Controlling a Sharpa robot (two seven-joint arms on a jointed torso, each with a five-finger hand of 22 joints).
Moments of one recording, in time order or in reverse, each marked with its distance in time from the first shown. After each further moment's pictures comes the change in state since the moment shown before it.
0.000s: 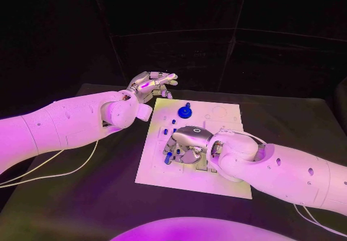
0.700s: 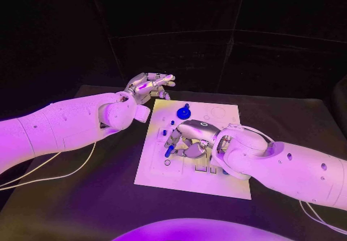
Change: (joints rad) left arm 0.000 -0.009 0.000 0.006 0.000 -0.003 0.001; left_hand 0.000 0.000 0.000 0.000 0.000 0.000 0.000 0.000 0.000 0.007 0.000 -0.005 0.000 0.000 0.000 0.000 0.001 0.000 0.000 0.000 0.000 0.002; right arm 0.029 -0.055 0.006 0.043 0.113 -0.064 0.027; right_hand 0.005 0.005 0.000 0.000 -0.004 0.000 0.000 0.003 0.000 0.000 0.000 0.004 -0.001 0.000 0.000 0.000 0.000 0.000 0.000 0.000 0.000 0.002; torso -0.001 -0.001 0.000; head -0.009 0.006
